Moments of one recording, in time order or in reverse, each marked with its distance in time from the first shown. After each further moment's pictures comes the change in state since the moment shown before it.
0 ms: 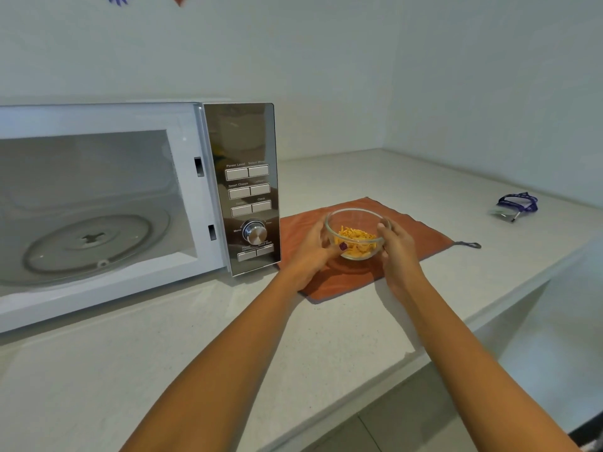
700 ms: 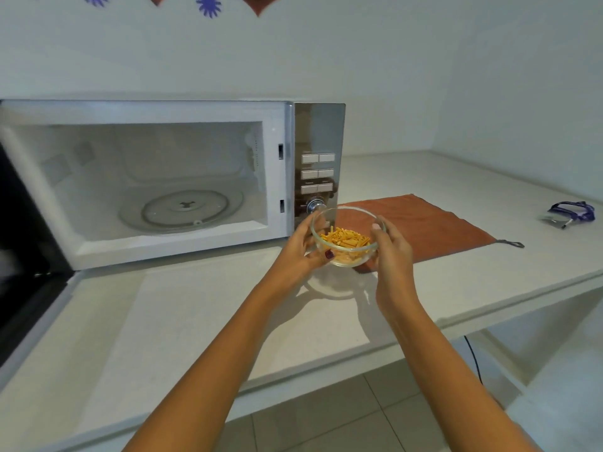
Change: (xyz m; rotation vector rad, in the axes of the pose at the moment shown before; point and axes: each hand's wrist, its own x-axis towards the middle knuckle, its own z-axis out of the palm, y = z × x) left_hand -0.165 0.025 -0.061 0.014 0.170 0.113; right_hand -0.140 -0.013 0.064 0.033 -0.105 -0.084
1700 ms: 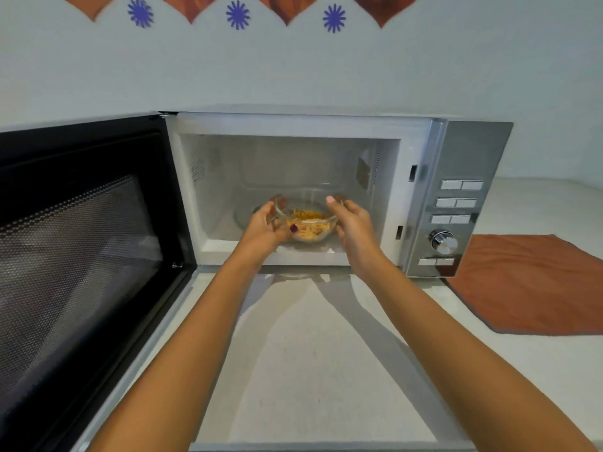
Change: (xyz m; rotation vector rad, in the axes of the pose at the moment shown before) left_hand -0.017 0.007 -0.210 0.023 0.526 -0.043; right_hand 0.021 0.028 0.232 0.016 -0.564 0.141
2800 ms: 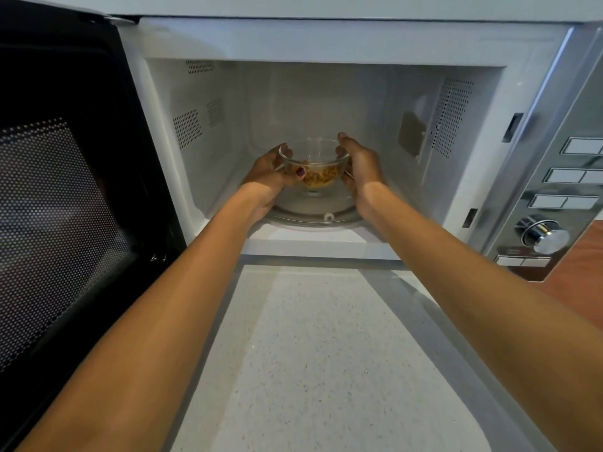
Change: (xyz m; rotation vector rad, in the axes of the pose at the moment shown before) left_hand 0.105 -0.028 -0.029 -0.026 0.067 -0.072; right_hand 0.125 0.023 0.042 -0.029 0.023 0.047
